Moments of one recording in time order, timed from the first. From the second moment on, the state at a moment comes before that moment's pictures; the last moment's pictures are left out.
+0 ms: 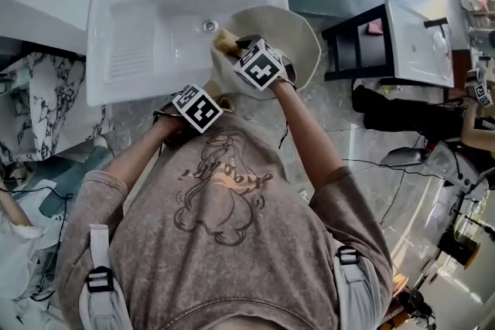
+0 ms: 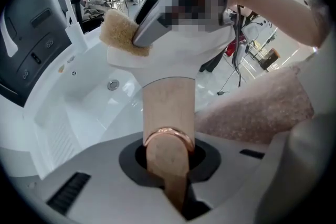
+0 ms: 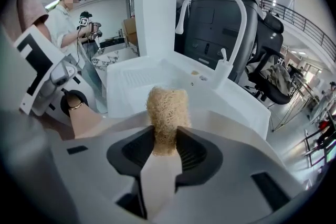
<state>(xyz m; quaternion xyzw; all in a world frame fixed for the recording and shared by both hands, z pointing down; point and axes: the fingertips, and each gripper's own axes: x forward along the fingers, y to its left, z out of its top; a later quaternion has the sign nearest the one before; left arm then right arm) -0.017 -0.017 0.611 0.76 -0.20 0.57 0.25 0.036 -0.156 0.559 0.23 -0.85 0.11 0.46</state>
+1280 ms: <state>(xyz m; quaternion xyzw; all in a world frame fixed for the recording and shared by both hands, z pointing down) -0.004 -0.012 0.615 0.78 -0.17 0.53 0.30 0.023 -0.181 0.616 0.22 -0.82 0.04 0.53</state>
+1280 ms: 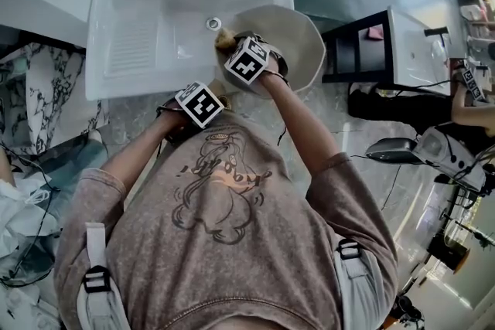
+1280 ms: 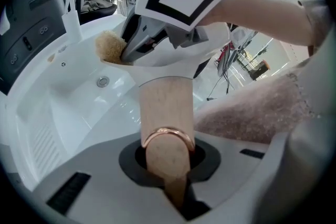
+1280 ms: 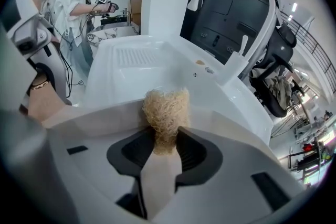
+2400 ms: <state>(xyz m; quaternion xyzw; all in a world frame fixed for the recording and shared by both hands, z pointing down) 0.002 -0.005 0.615 0.77 -0.17 0.52 0.31 0.076 -0.259 0.625 0.28 -0.76 -0.01 0.59</state>
